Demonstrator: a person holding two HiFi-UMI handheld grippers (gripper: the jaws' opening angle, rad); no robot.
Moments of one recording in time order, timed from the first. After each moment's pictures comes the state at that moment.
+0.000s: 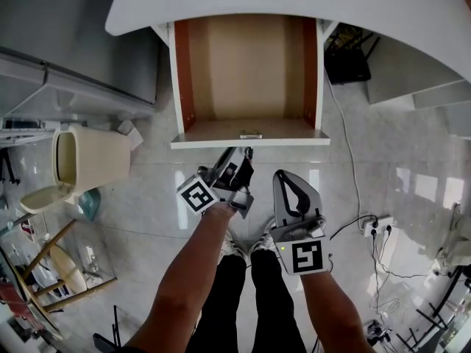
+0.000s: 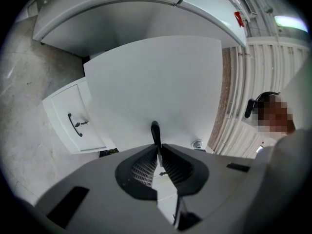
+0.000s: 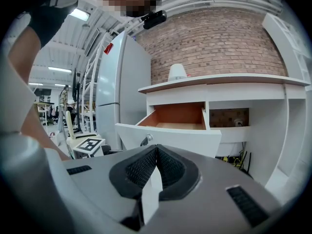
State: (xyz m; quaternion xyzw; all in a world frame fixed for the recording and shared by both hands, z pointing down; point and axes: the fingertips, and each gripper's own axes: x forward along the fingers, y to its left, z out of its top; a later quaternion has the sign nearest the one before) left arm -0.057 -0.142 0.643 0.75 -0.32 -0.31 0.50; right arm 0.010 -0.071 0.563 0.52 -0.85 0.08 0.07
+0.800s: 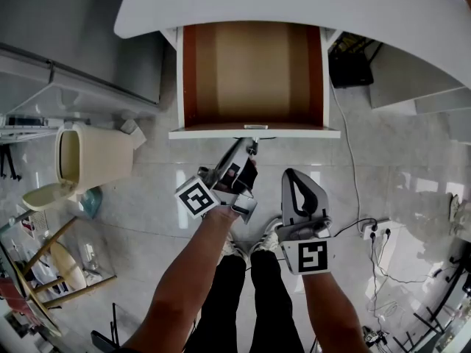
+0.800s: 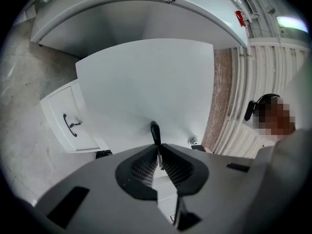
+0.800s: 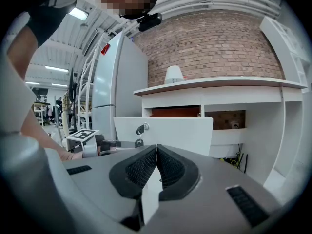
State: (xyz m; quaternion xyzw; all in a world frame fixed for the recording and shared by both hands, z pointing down) left arm -0.053 -0.145 0.611 0.73 -0.30 -0.32 0.52; right arm 0.023 -0.081 0.550 0.53 -0.84 0.08 0.06
